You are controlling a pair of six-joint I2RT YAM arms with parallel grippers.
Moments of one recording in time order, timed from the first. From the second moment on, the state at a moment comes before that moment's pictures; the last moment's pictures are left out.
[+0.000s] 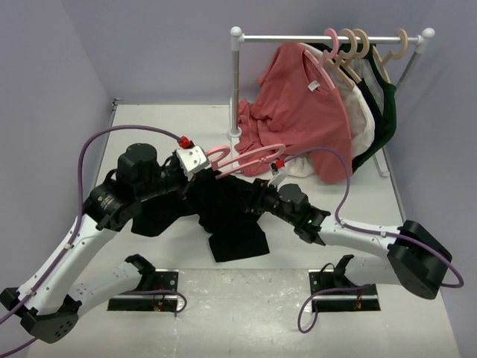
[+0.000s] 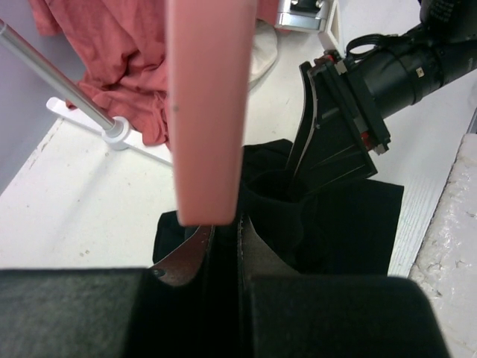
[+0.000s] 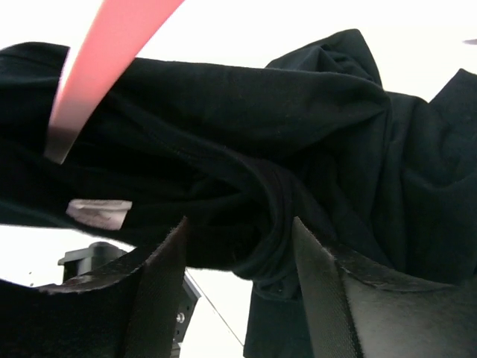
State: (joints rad) left arm -0.62 0.90 1.16 -0.63 0.34 0.31; right arm 0.90 1.24 0.52 0.49 0.01 0.89
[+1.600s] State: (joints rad) left arm -0.62 0.87 1.17 -0.62 0.52 0.25; right arm 0.47 0.65 0.92 -0.20 0.06 0.56
